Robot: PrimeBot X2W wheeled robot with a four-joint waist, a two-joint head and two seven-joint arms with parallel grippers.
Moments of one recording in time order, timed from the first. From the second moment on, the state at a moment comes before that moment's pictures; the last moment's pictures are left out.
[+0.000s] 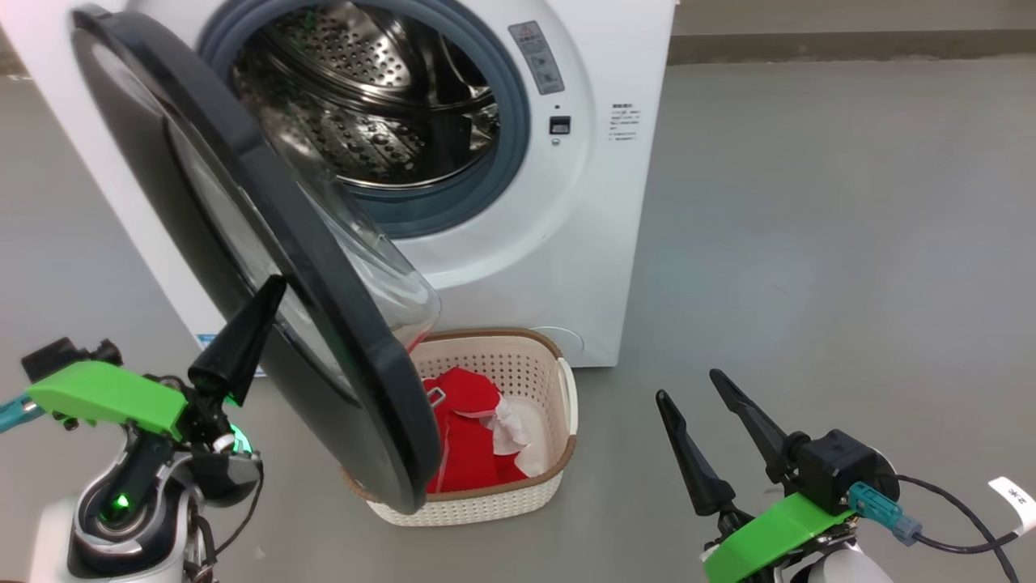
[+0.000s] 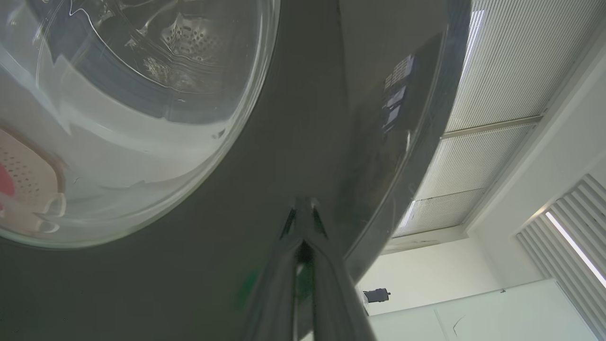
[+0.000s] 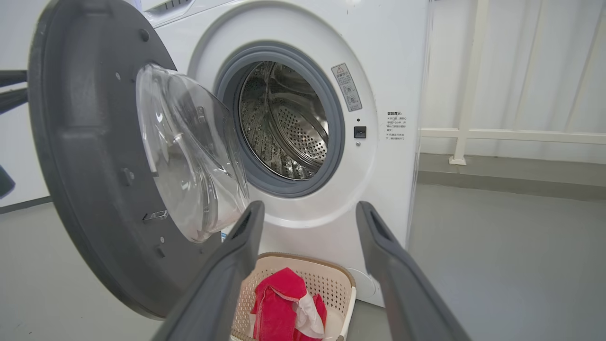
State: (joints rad) left arm -0.39 0.04 0.16 0.19 -1.54 0.11 0.50; right arm -0.12 -0.05 0.24 0.27 0.31 0.12 -0.25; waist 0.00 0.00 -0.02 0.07
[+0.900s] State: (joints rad) left arm -0.51 0.04 0.10 0.33 -1.60 0.05 0.37; right arm -0.14 -0.05 0.24 0.27 0.30 0.12 -0.26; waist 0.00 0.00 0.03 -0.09
